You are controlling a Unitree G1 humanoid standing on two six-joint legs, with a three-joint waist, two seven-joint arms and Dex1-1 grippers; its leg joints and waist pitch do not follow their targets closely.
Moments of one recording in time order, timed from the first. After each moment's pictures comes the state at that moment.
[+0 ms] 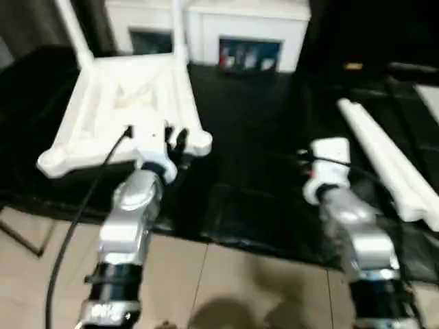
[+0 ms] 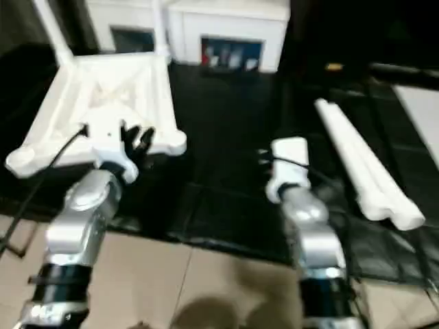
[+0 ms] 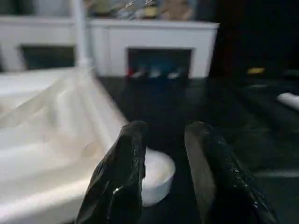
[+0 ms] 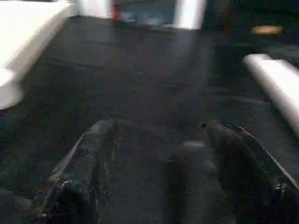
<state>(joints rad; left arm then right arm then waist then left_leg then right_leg) -0.40 0.07 0.11 0.07 -0.08 0.31 -0.17 -0.32 -0.13 -0.02 0.04 0.04 0.47 0.11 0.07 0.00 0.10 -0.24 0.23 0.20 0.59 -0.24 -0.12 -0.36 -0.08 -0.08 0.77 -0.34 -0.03</state>
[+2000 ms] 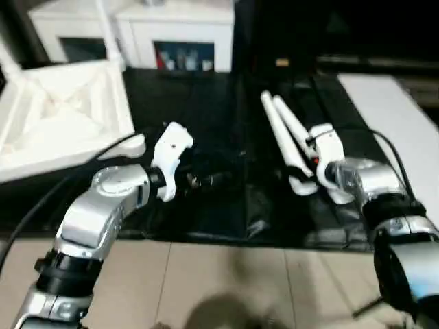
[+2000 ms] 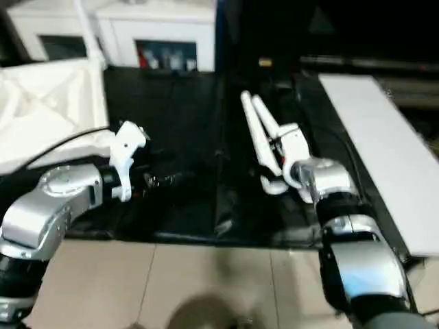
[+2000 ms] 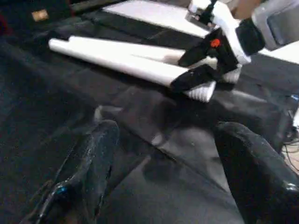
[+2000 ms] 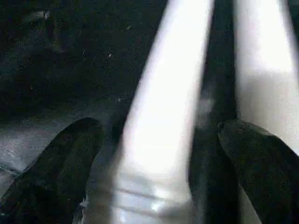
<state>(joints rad) -0.44 0.39 -0.14 -0.11 -0.27 0.63 -0.75 -0.89 -0.36 0.03 1.02 0.00 0.51 0.47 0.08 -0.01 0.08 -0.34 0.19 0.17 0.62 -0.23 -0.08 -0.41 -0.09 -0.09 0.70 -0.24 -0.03</state>
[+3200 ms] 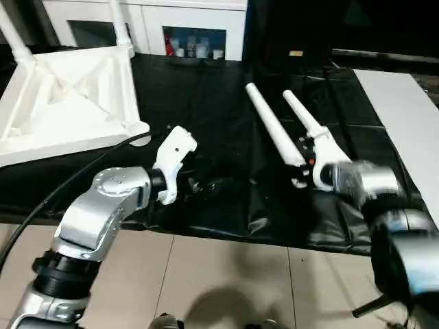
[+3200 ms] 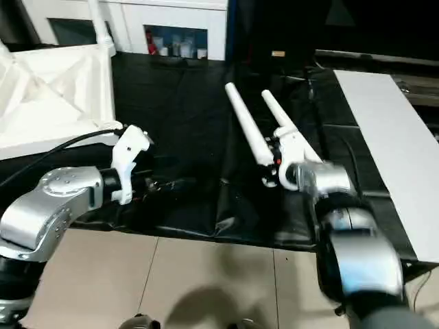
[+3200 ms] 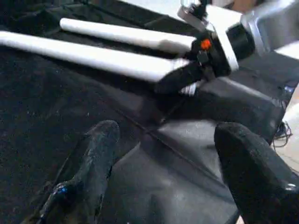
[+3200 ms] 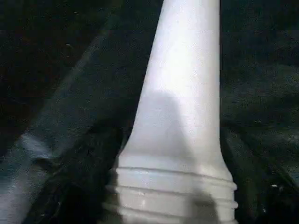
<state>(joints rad) -0.46 0.39 -0.15 -0.14 -0.29 0.69 -0.74 -0.81 -0.33 -0.10 0.98 0.14 0.45 0.64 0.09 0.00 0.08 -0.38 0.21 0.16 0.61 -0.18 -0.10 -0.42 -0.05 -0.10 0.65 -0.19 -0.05</state>
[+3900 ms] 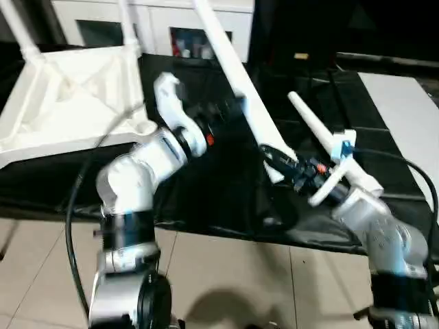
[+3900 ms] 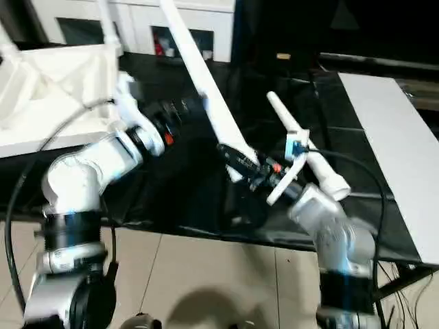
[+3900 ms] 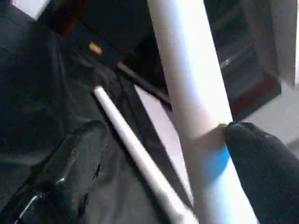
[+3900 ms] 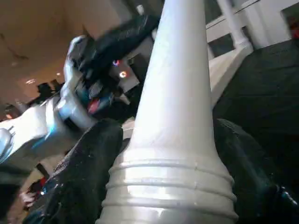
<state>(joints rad) -0.77 -0.07 0.39 0.13 -0.68 0.90 -0.19 -0.31 -0.16 -0.22 -0.05 0.70 0.72 0.80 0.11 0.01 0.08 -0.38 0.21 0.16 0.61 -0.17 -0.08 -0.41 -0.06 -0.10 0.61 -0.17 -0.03</state>
